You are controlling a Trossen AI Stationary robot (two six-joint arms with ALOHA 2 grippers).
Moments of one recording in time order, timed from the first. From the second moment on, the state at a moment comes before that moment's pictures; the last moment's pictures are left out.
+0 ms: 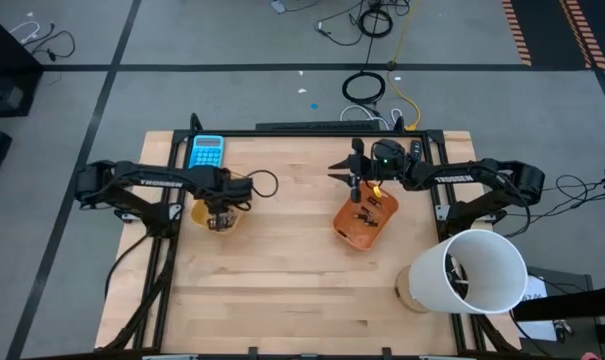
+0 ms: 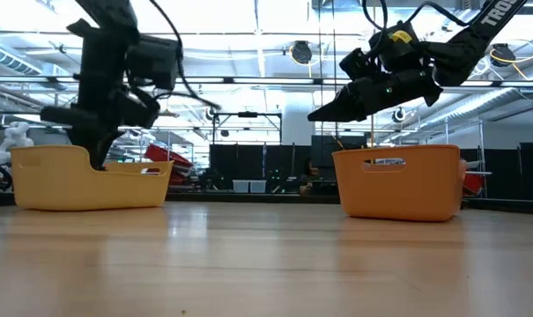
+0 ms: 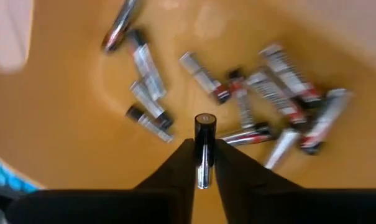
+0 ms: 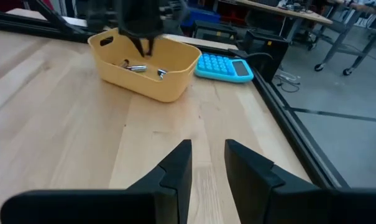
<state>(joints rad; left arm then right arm) 0.20 1.39 0.83 -1.08 -0.19 0.09 -0.47 1.41 0.58 0.56 -0.32 -0.30</state>
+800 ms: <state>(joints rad) 0.25 1.00 0.82 -0.75 -0.24 -0.04 -0.61 1.31 0.58 0.52 -0.45 -0.24</state>
